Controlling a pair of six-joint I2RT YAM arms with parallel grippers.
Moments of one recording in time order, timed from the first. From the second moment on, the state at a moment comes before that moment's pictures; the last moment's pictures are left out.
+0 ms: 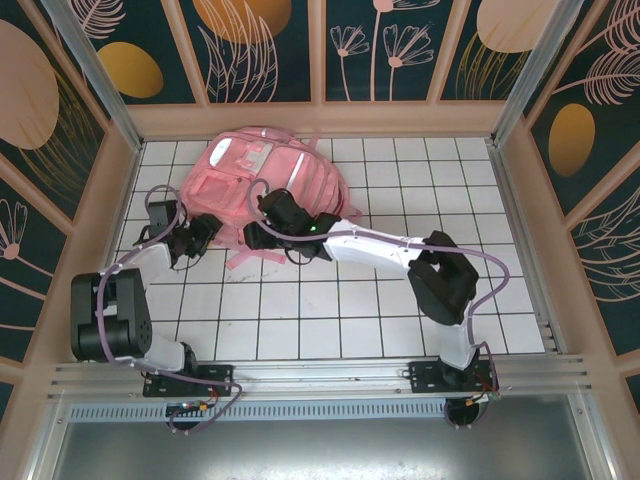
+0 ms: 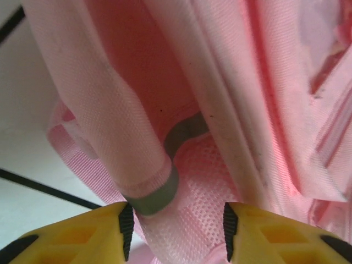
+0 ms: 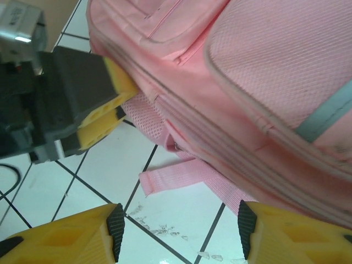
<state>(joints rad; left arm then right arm) 0.11 1.50 0.69 -0.05 0.45 -0.86 1.01 1.94 1.51 -0.27 0.05 0.58</state>
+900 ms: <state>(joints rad) 0.11 1.58 0.70 0.09 0.54 -0.94 1.09 2.23 1.66 -0.24 0.16 0.47</state>
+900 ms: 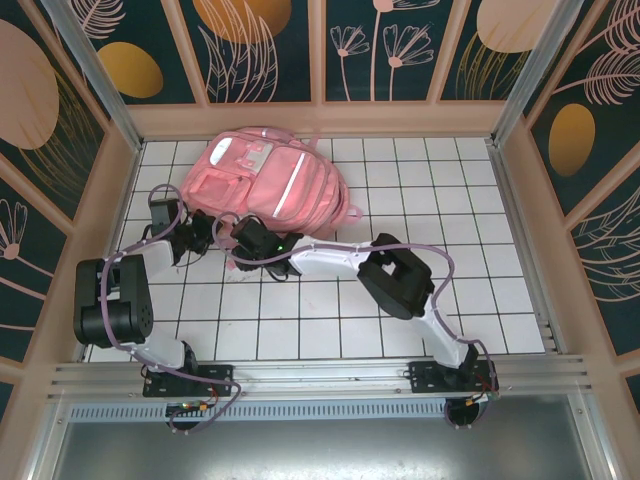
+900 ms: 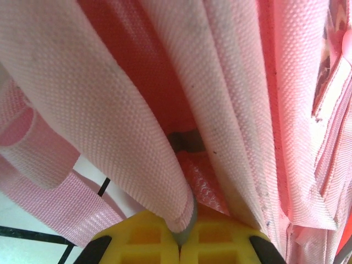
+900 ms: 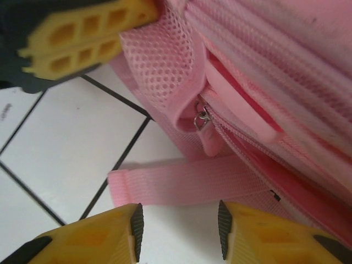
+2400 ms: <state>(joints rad) 0.10 1.60 0.76 0.02 0.50 -0.94 1.06 2.13 1.45 -0.22 0.42 0.63</state>
